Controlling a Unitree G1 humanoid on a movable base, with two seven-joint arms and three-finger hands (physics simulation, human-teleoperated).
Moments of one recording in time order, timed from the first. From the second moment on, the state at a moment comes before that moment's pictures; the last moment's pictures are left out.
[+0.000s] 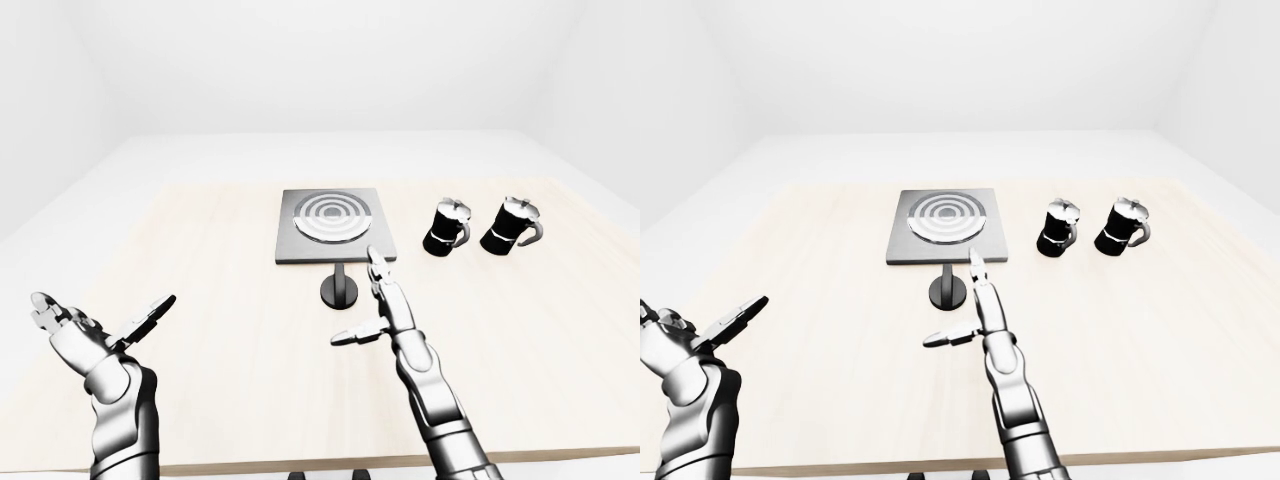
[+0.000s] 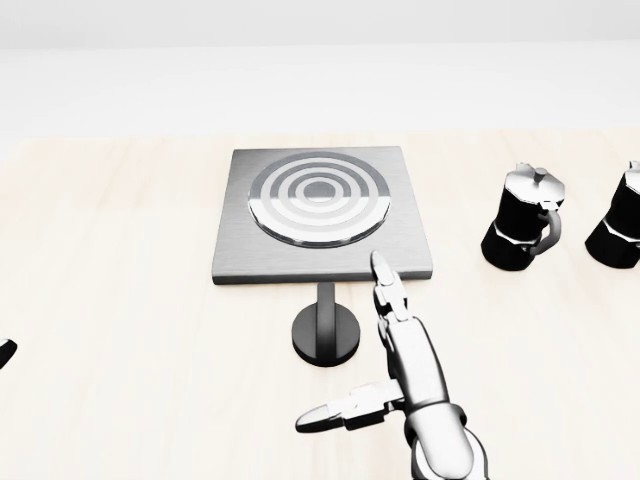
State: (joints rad) left arm -0.07 0.22 0.45 0.16 -0.27 -0.09 0.45; right arm -0.10 0.04 0.10 0.14 -0.16 0.01 0.04
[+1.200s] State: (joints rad) left arm -0.07 0.22 0.45 0.15 -0.27 -0.09 0.46; right arm -0.09 0.09 0.18 0.30 -0.22 -0.08 0.01
